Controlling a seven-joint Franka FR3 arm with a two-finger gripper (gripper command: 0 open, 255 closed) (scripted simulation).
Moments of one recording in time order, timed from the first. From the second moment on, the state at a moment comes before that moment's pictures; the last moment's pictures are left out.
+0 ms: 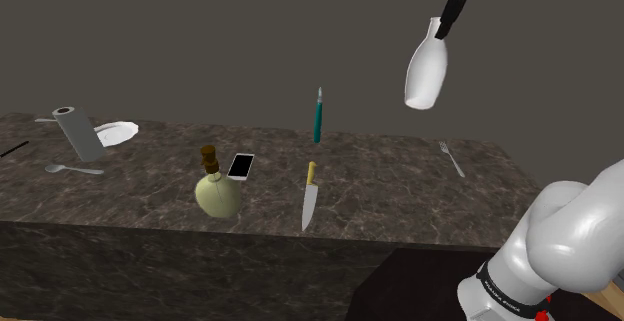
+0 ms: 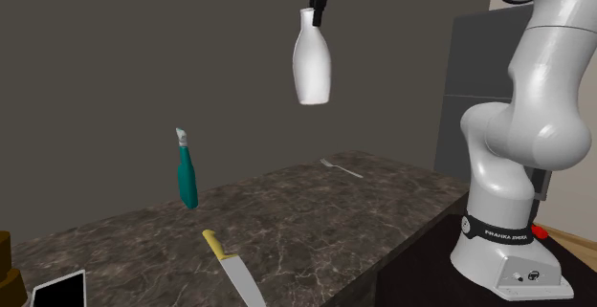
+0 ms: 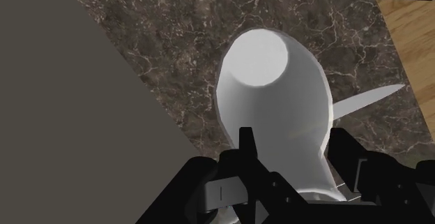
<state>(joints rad) 0.11 -0.26 -0.43 -1.54 -0.04 1.40 -0.60</state>
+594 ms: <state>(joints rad) 0.17 -0.25 -0.32 -1.67 -0.03 1.53 -0.42</state>
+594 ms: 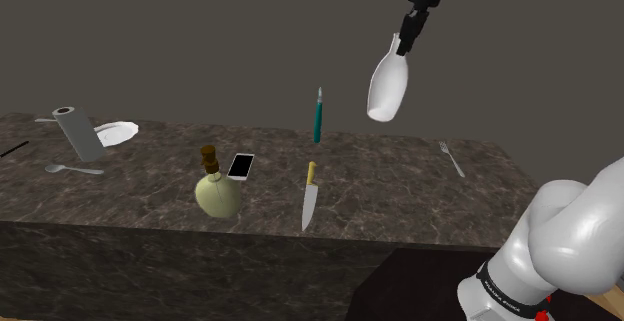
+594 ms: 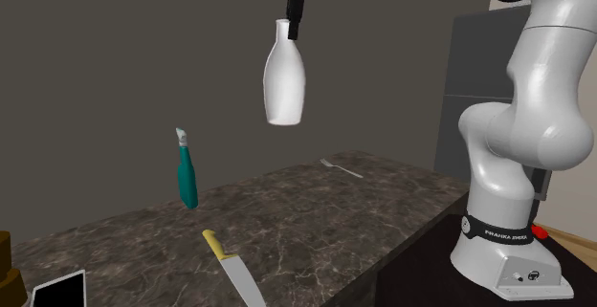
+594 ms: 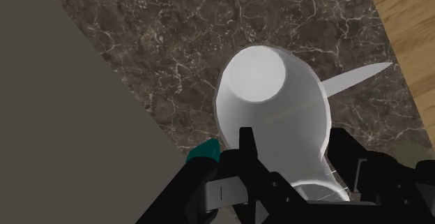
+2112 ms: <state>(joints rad) 0.34 0.13 -0.11 -1.55 0.02 1.80 -0.04</state>
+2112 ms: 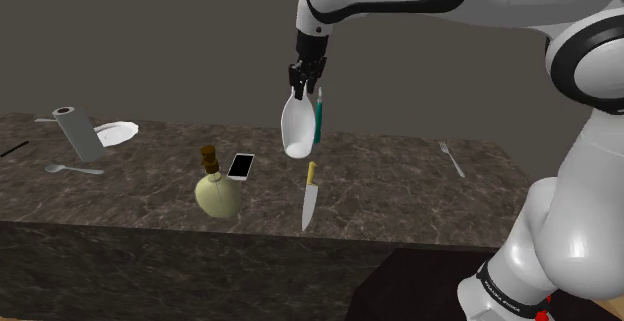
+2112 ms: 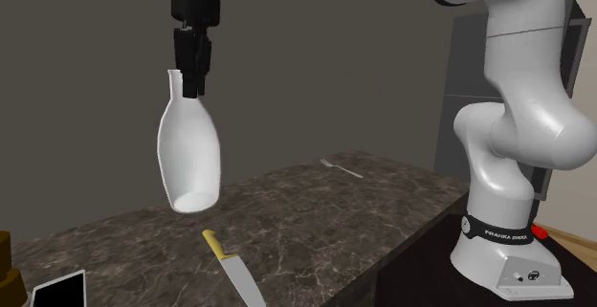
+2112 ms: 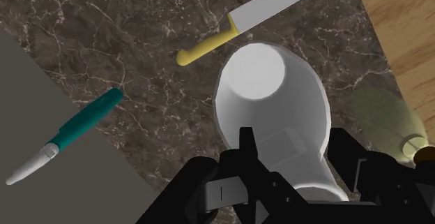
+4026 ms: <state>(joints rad) 0.46 0.71 -0.04 -1.05 0.01 1.88 0.15</state>
